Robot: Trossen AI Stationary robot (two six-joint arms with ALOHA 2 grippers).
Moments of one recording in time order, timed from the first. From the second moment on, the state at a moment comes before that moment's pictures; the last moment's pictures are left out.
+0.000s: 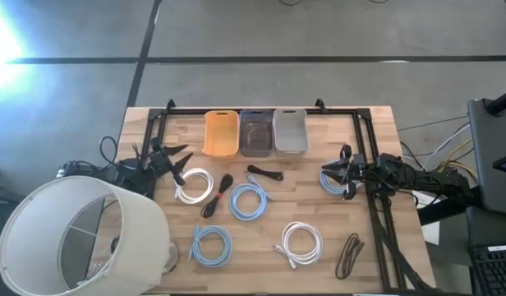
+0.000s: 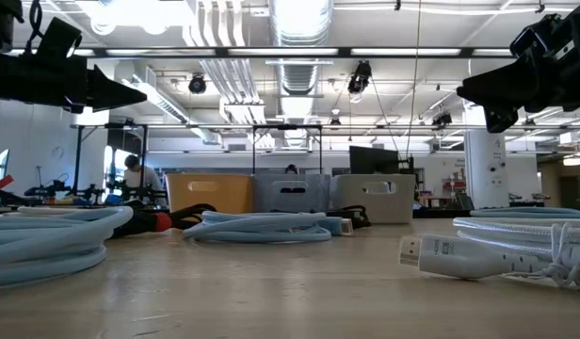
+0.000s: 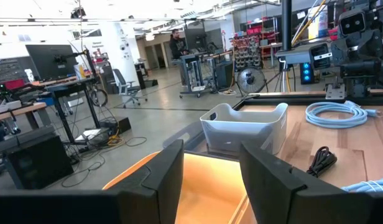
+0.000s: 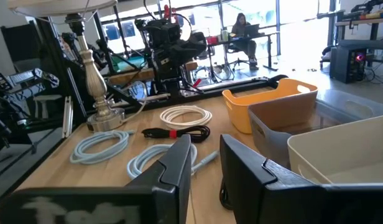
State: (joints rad) left arm -0.12 0.04 0.01 0.05 -0.71 0.23; right arm -0.10 0.02 0.01 0.01 -0.02 0.21
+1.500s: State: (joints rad) left arm -0.12 0.04 0.01 0.05 -0.72 0.23; right arm -0.10 0.02 0.01 0.01 -0.02 0.21
